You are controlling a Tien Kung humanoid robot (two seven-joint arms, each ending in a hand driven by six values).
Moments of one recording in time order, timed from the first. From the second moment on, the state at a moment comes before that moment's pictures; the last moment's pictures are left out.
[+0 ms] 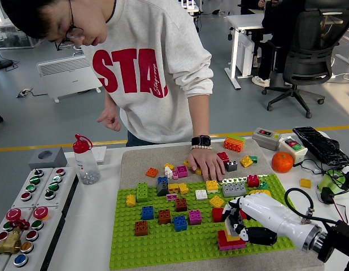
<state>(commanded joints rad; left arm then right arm) -0.09 0.03 -1.25 -0.18 1.09 0.24 0.24 0.57 -0.73 0.53 1.64 -1.70 -0.21 0.03</state>
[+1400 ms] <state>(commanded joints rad) -0.10 0.03 -1.26 -0.18 1.09 0.24 0.24 0.57 -0.73 0.57 1.65 -1.71 -0.21 0.02</state>
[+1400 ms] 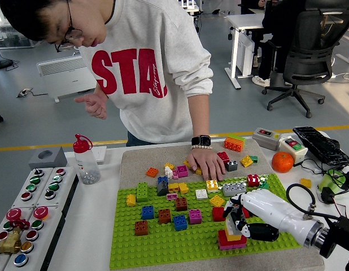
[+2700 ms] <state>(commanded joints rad) -0.10 0.03 -1.25 -0.18 1.09 0.24 0.24 0.58 -0.71 0.55 1.62 -1.70 -0.22 0.03</state>
